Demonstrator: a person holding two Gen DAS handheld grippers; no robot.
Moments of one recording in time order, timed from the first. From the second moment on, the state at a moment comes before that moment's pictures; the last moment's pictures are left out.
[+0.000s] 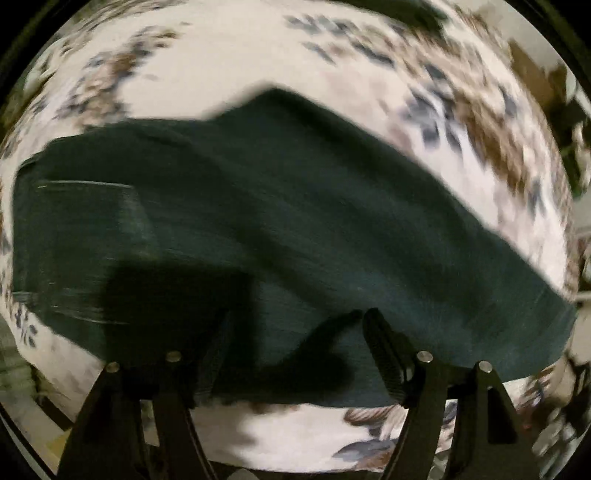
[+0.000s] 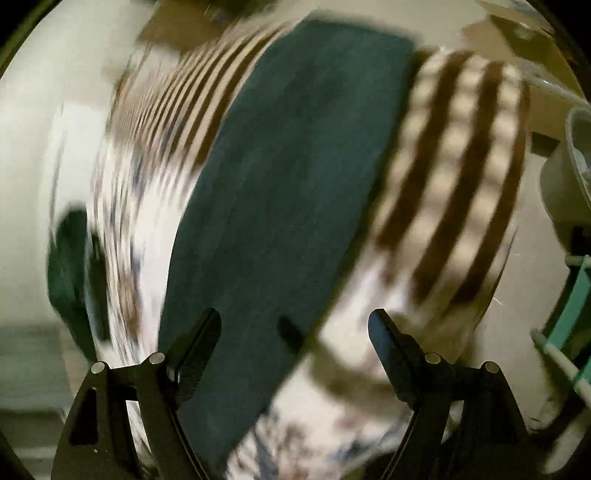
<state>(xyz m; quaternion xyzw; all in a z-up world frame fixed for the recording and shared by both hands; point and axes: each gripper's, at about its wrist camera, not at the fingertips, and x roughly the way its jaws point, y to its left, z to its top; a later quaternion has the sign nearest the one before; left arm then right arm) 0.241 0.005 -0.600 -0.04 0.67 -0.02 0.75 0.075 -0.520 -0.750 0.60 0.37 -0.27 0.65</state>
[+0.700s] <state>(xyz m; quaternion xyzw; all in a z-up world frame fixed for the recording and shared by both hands) 0.245 -0.029 -0.637 -0.01 0.68 0.00 0.73 0.079 -0.624 -0.750 0.63 0.23 -0.21 0.71</state>
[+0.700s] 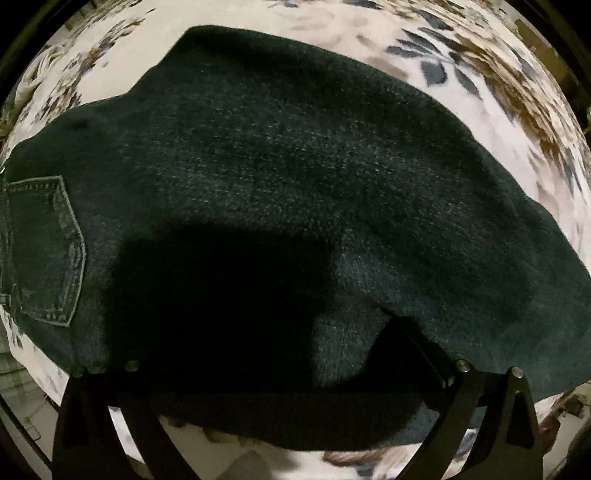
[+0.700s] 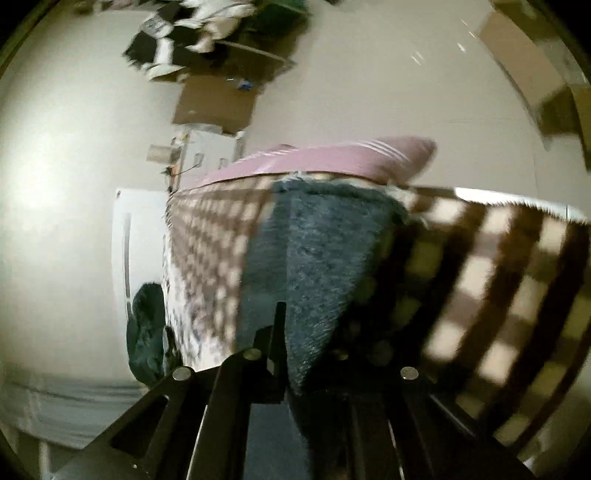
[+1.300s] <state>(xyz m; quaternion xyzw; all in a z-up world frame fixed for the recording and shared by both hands) 0.169 0.113 -0.552 -0.12 0.64 0.01 0.76 0.207 -0.299 -0.619 0.31 0.39 -0.03 0.86</state>
